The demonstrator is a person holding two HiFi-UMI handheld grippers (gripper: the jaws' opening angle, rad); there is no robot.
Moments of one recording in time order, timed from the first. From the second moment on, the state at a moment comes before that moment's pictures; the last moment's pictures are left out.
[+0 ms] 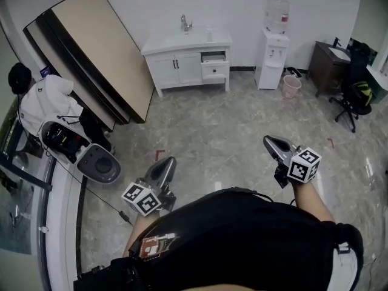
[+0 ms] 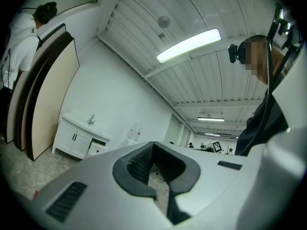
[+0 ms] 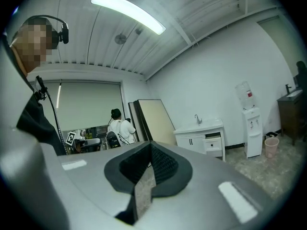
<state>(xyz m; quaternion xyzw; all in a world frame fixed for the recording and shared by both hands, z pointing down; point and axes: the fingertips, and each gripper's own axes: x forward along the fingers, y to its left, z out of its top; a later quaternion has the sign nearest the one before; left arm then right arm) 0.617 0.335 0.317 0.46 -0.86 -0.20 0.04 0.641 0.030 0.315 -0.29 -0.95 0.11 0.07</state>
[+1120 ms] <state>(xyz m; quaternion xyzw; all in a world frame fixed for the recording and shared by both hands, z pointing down) 0.423 0.282 0.328 0.36 -0.91 -0.20 0.04 0.376 -0.002 0.332 -0.41 -0.90 0.12 0.10</state>
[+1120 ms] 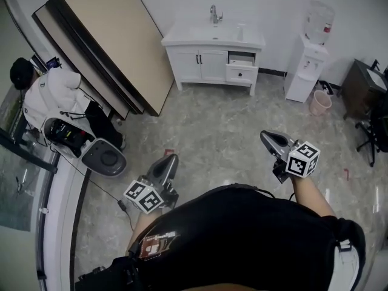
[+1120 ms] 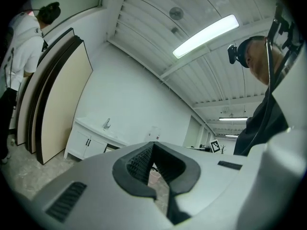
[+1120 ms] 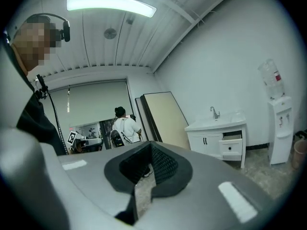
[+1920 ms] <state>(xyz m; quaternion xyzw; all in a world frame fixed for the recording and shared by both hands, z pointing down) 0.305 0.098 0.335 0.44 -0.88 -0.19 0.07 0.304 -0.194 0.352 -0.32 -0.93 0.14 0.10</state>
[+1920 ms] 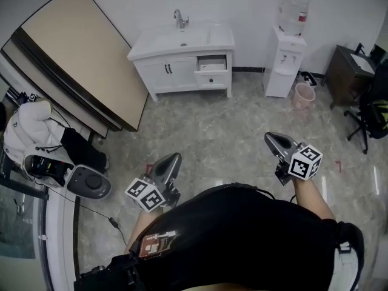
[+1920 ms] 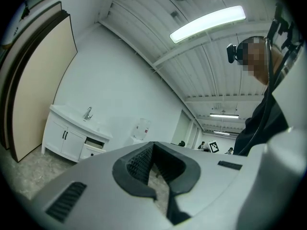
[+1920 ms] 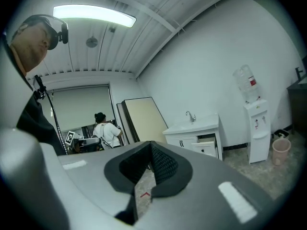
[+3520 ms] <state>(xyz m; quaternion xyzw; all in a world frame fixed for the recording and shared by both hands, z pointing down) -0.050 0.320 0.345 0.39 -0.89 -0.23 0.06 -0.072 0.014 0.341 -0.36 -0.92 0.11 0.12</state>
